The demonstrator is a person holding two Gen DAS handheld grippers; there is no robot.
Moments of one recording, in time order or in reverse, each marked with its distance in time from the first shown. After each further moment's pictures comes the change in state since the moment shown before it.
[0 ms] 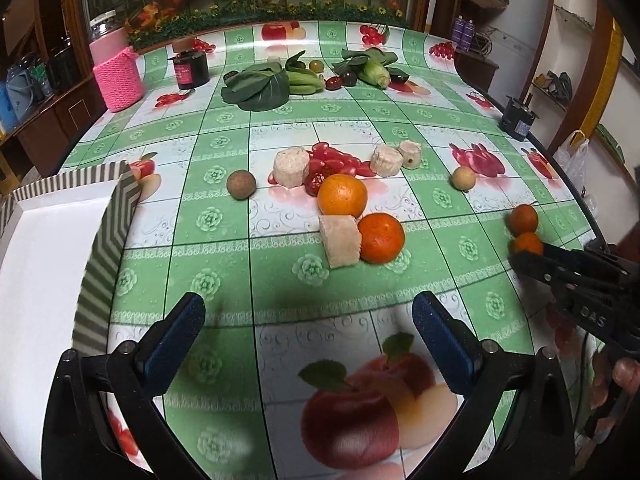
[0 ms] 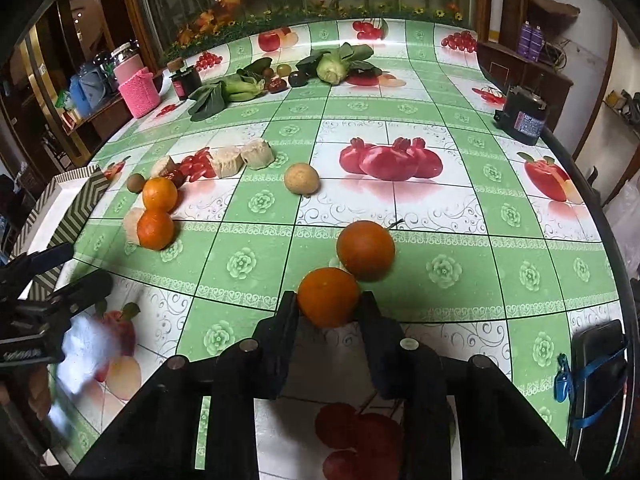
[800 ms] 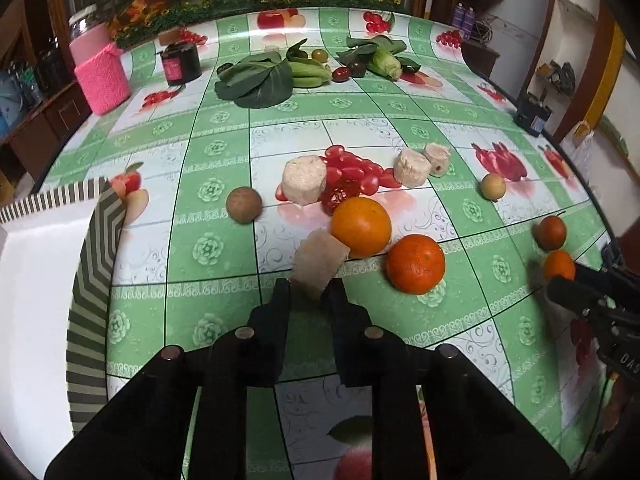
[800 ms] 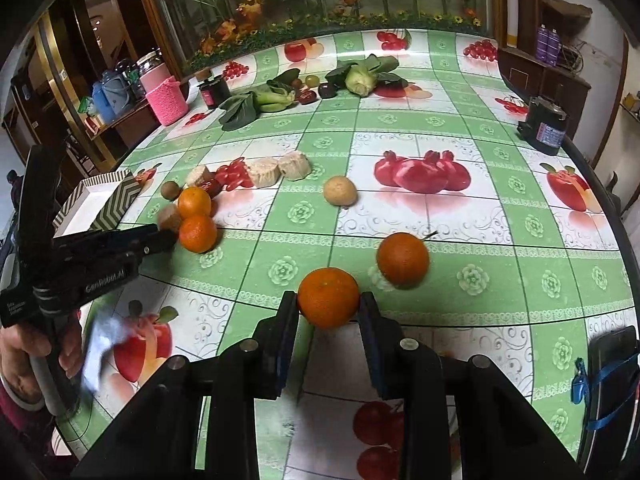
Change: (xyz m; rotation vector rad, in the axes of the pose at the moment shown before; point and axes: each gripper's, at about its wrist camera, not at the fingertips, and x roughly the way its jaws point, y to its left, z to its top) left arm 0.028 0.016 0.020 0.018 0.040 -0.012; right arm -0.007 0.016 0.001 -0.021 -0.026 0.087
